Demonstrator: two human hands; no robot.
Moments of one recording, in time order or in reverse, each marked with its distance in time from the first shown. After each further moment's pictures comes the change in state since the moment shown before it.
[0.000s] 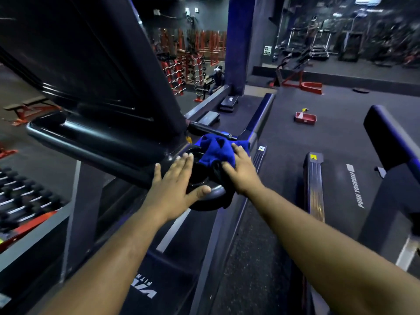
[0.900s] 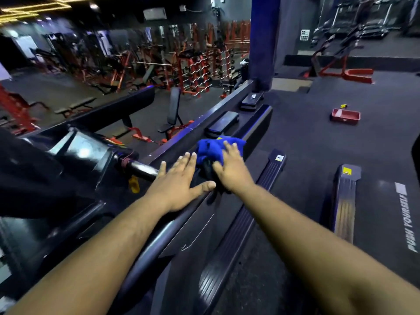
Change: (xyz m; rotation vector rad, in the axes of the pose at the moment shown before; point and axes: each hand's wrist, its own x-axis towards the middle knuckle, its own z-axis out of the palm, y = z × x) left_hand 0.301 0.125 0.045 0.151 -0.199 -0.184; right_hand 0.240 0.191 -0.064 0.069 -0.123 -0.079
